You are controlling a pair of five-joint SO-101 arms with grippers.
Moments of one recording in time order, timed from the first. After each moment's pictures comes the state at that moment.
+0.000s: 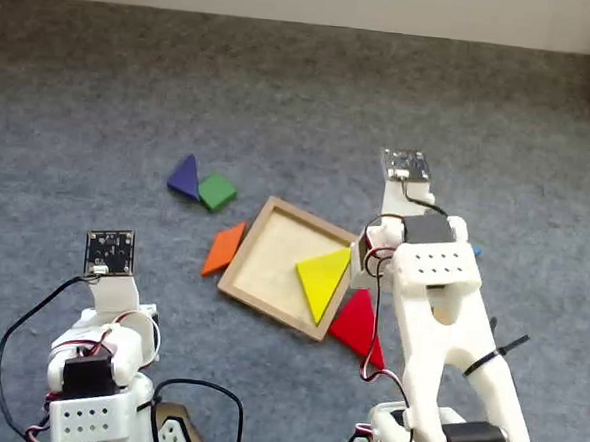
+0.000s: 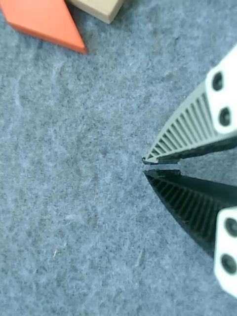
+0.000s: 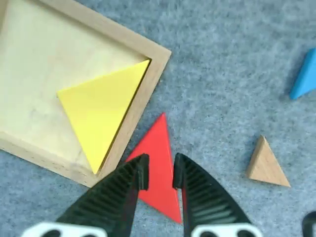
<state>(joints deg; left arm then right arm) -15.9 -102.4 96.0 75.8 2.8 -13.0 -23.0 37.6 71.5 -1.9</state>
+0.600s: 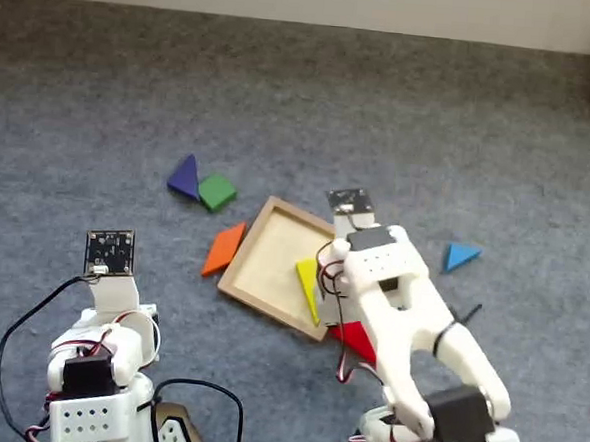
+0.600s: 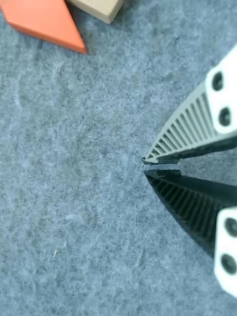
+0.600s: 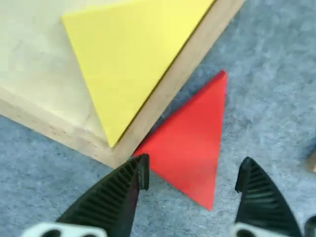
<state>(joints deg) -15.9 -102.4 96.0 75.8 2.8 -24.5 -11.4 43.9 68.0 -5.7</state>
